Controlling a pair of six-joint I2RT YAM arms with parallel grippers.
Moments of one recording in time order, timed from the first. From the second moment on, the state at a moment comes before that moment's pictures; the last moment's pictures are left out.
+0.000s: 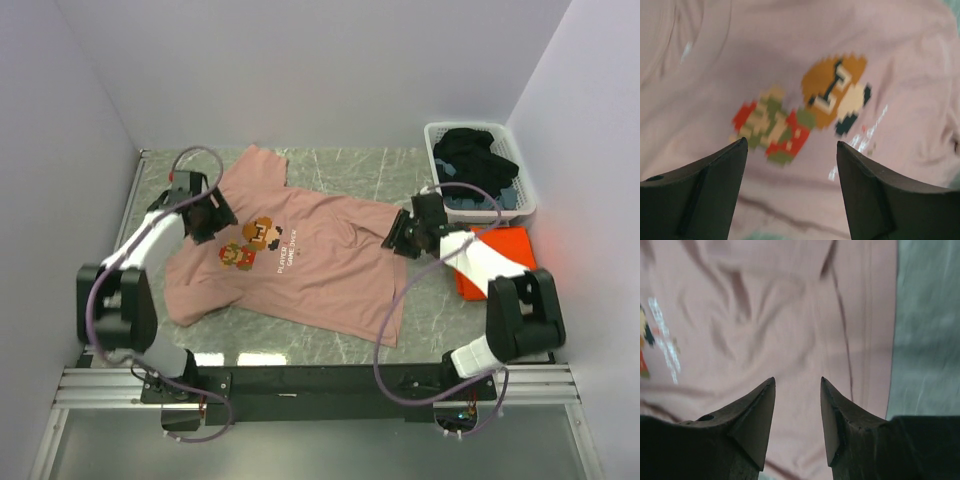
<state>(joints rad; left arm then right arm) -0.07 1.48 1.05 -0.48 0.06 -0.62 0.23 1.43 0.84 -0.33 -0.11 0.62</state>
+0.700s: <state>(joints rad) -0.07 1.80 1.29 -0.46 -0.03 -0.56 0.13 1.85 1.09 -0.17 -0.18 0.72</state>
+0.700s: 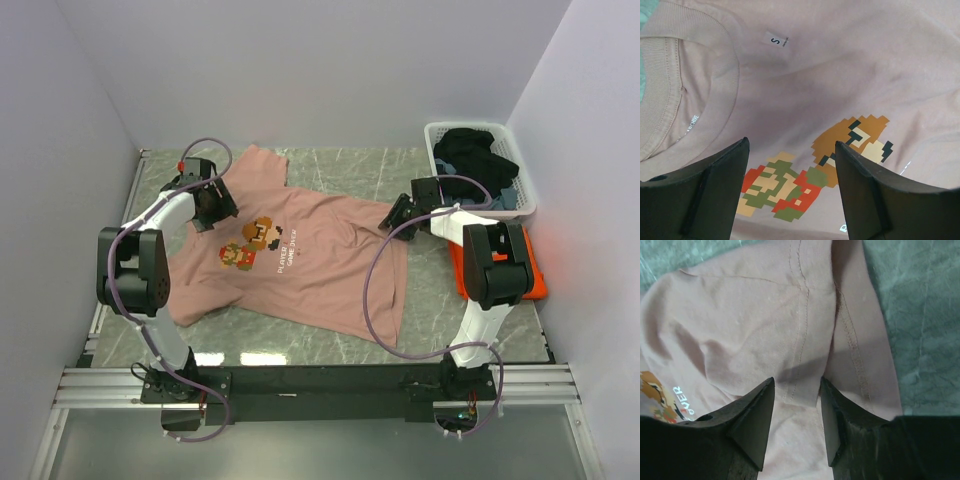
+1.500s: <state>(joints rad) -0.07 1.77 1.29 -0.48 -0.08 -0.55 0.04 1.85 1.29 -0.27 0.01 0.62</state>
